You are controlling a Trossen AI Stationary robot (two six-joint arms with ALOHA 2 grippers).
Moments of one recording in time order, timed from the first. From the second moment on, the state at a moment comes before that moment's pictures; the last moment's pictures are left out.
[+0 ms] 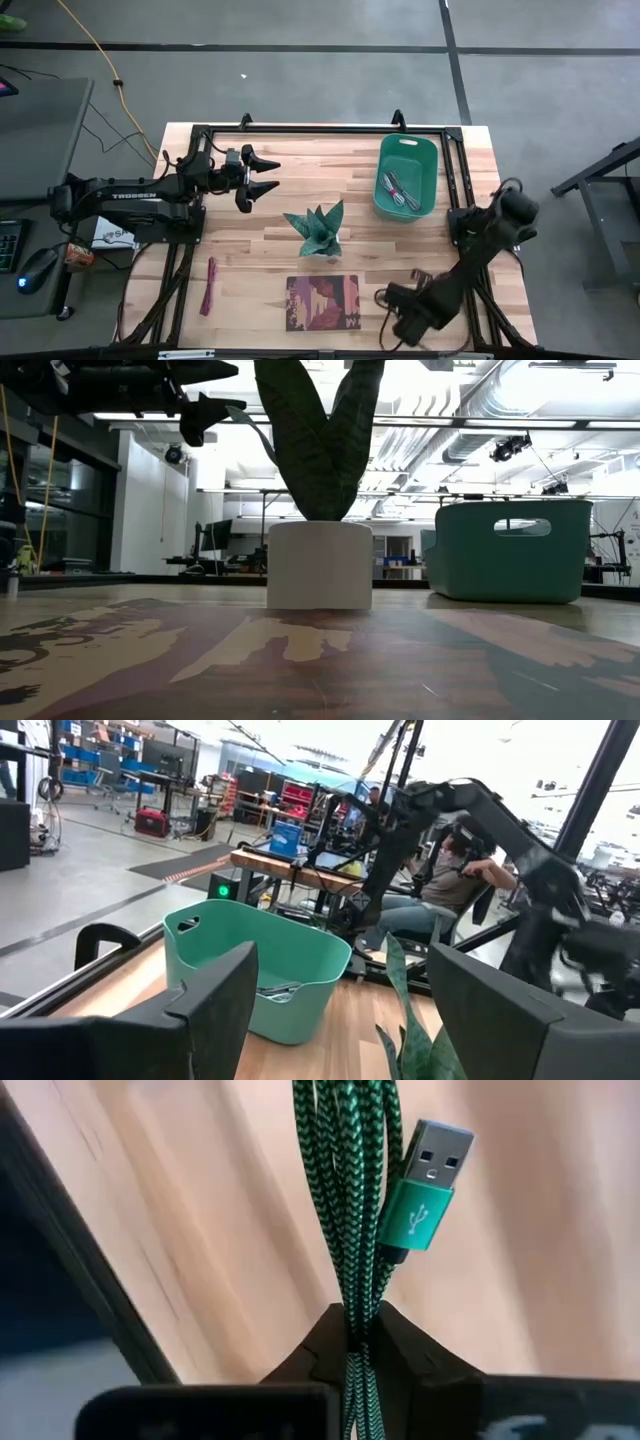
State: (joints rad) left arm 0.40 0.84 0.36 0.57 0.19 -0.26; right arm 0.85 1.79 1.28 -0.96 0.08 1.23
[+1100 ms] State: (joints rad) left arm 0.40 0.84 0.36 0.58 0.19 -0.26; right arm 0.26 1.10 0.51 0.19 0.05 0.21
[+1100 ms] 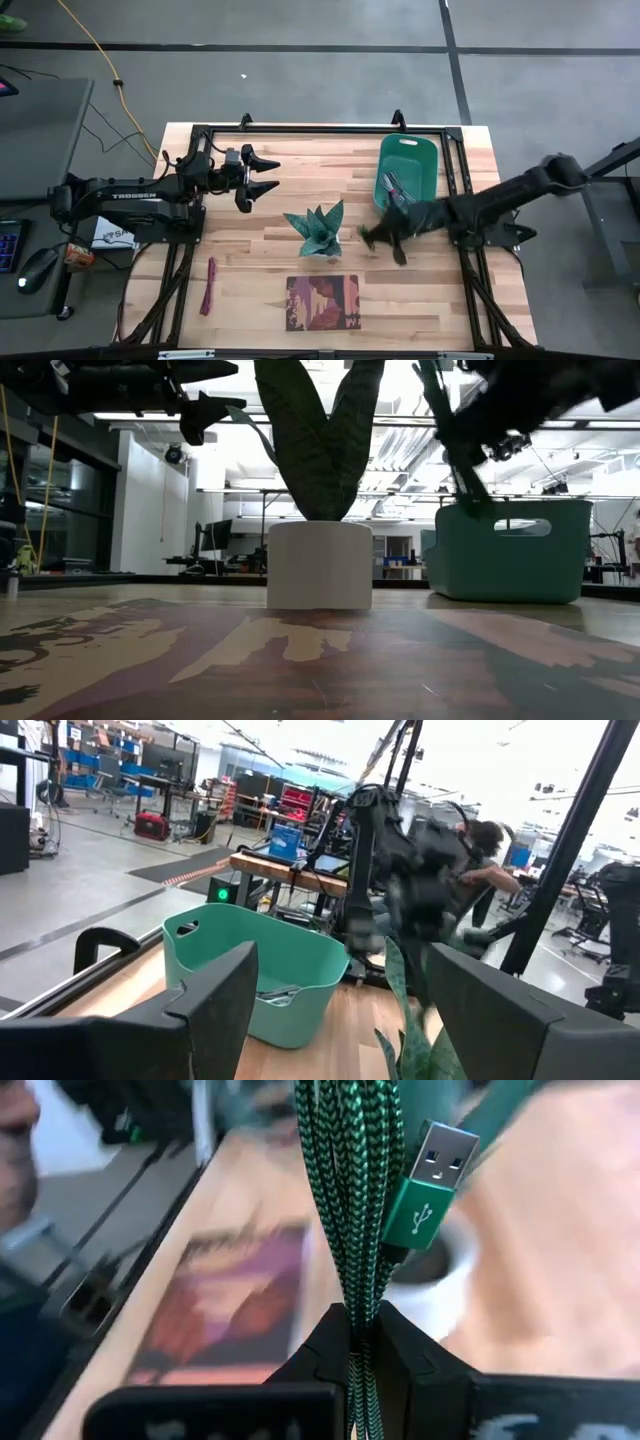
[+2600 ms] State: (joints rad) left arm 0.40 0.84 0.36 0.63 0.16 -0.22; right arm -0.01 0.86 0.95 -0.70 0.64 0.40
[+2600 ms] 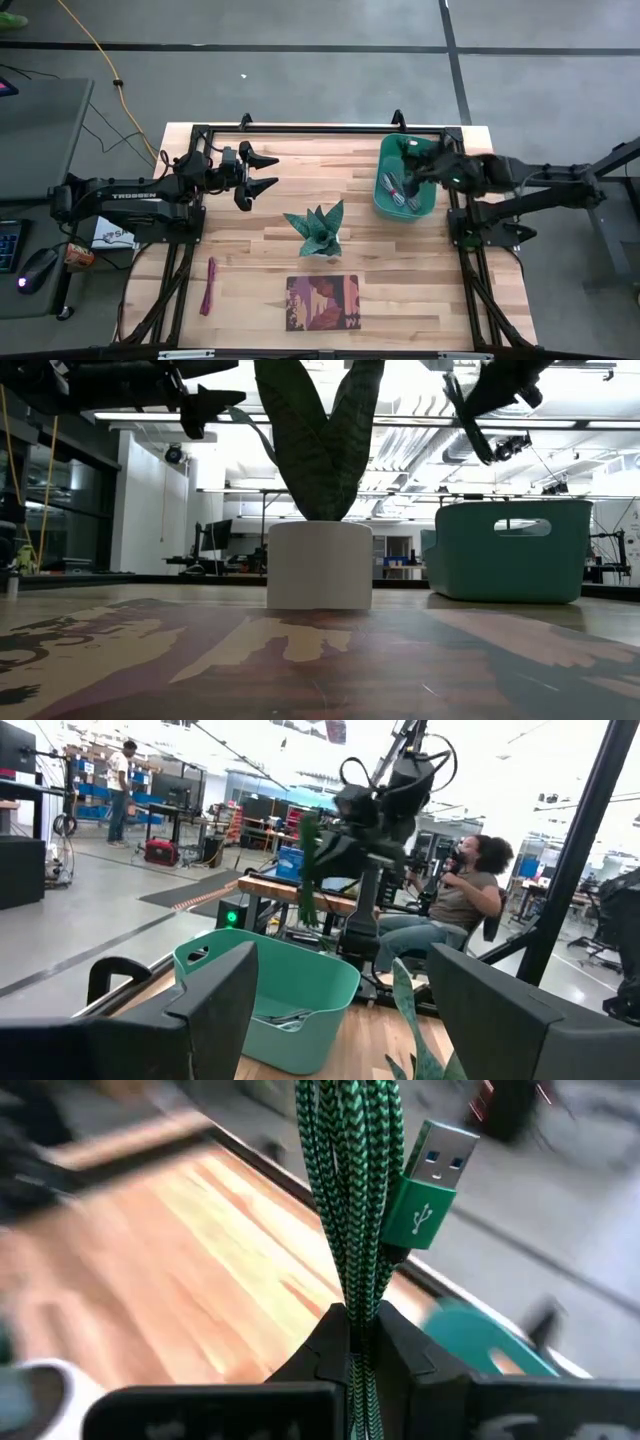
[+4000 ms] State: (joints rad) left arm 0.40 0.84 0.36 0.63 0.16 -0.23; right arm -0.44 1.46 0.72 -0.70 0.11 0.60
